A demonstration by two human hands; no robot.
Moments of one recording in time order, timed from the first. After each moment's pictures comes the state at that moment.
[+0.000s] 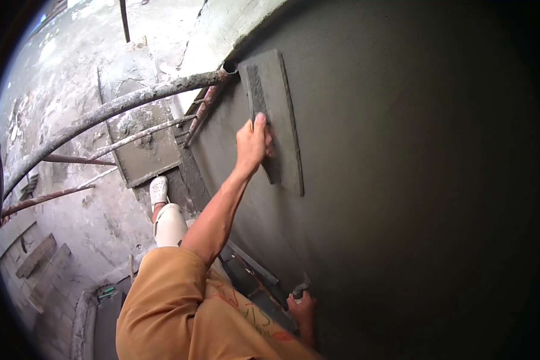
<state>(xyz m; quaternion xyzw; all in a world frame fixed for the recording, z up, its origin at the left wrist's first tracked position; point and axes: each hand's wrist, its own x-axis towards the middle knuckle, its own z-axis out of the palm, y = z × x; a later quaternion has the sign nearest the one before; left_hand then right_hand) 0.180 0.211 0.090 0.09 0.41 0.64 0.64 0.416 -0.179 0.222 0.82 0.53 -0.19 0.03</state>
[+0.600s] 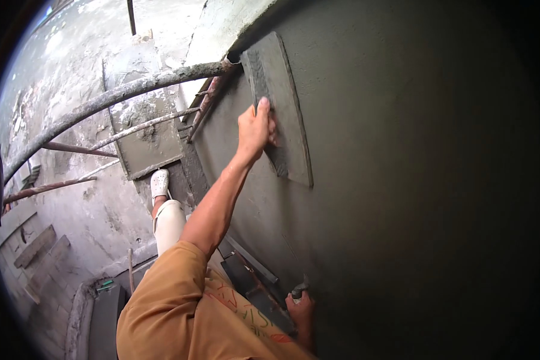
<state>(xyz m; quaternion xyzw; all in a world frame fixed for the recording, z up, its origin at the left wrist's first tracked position) 0.178 0.219 0.094 0.08 0.38 0.66 0.65 0.411 -0.171 0.224 0.82 0.53 -0.19 0.05</state>
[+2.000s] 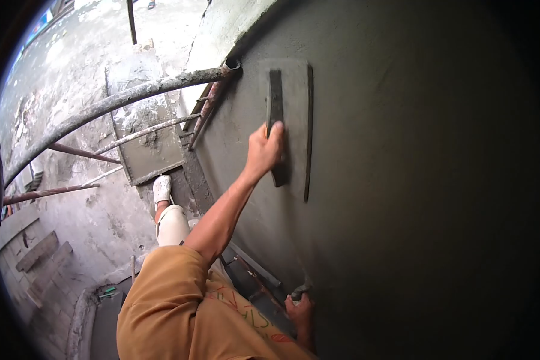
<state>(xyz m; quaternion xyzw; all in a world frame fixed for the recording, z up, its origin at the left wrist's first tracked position) 0.219 0.190 0.086 0.23 0.43 0.70 0.52 0.416 -0.197 0.222 0.83 0.53 -0.20 0.00</state>
